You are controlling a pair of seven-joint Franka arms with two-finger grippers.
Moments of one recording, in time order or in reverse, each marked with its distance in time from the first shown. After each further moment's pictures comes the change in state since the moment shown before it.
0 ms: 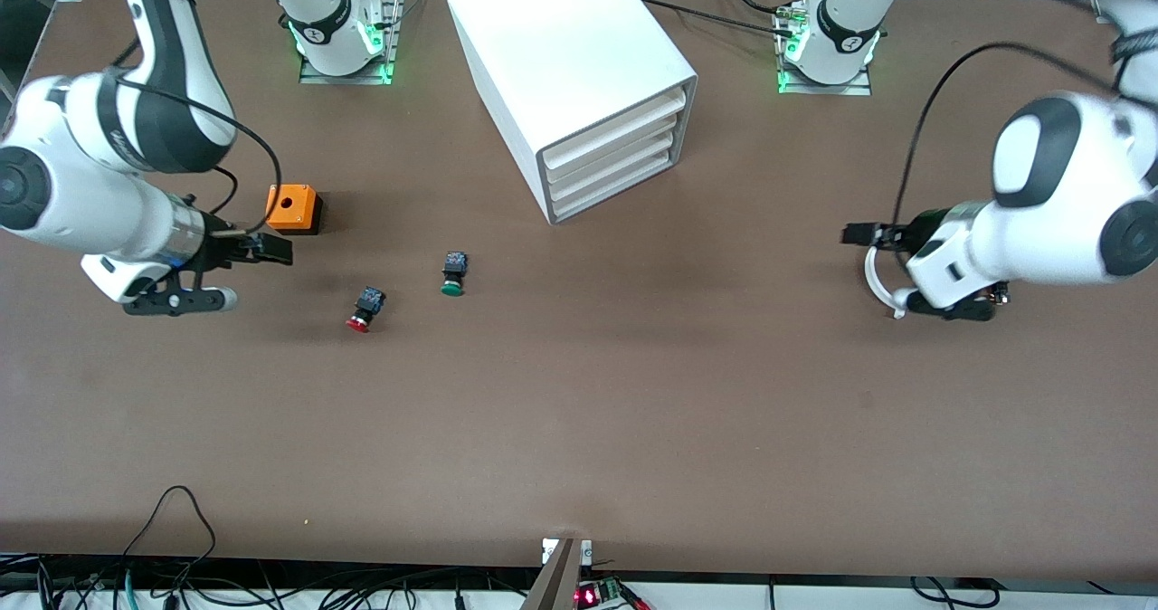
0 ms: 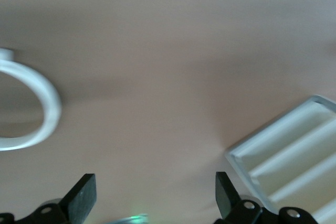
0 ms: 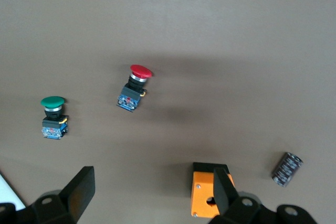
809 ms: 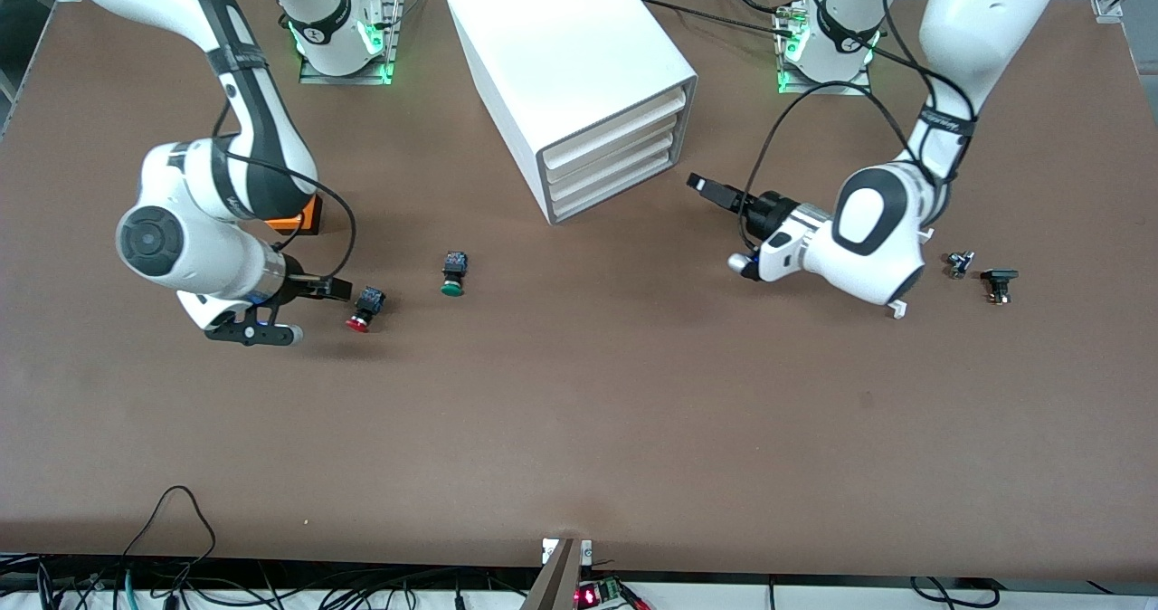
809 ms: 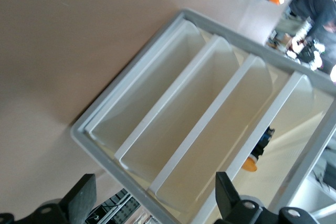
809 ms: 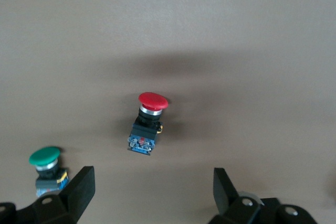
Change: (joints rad) left arm -0.054 0.144 -0.128 -0.289 -0.559 0.025 0.323; right arm 0.047 0.141 0.022 -0.066 0.007 0.236 0.251
